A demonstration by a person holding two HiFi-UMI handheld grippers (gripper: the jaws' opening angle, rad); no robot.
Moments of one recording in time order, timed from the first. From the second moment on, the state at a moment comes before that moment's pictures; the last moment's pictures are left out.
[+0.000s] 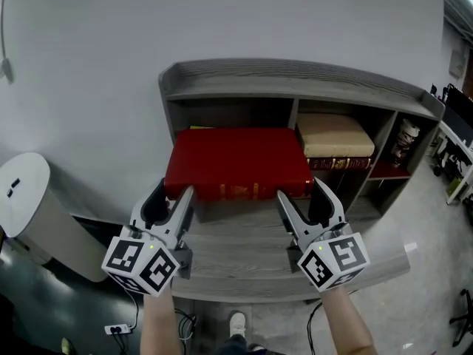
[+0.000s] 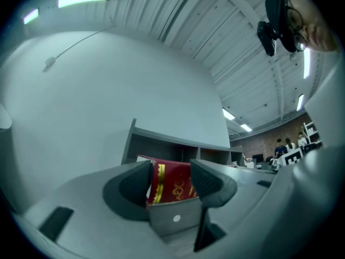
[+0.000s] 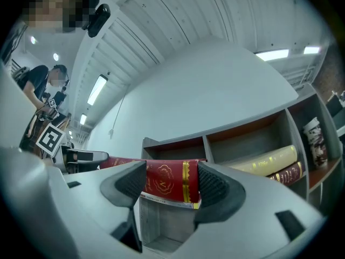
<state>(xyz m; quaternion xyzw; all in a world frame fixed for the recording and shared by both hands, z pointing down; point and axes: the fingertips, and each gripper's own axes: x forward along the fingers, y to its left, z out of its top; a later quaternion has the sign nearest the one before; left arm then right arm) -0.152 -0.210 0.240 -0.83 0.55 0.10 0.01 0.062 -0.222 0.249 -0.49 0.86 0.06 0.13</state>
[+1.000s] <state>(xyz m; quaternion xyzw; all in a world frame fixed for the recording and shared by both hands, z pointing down) -0.132 -0.140 0.248 -0.82 0.56 0.12 0.01 0.083 -0.152 0.255 -0.49 0.86 0.06 0.13</state>
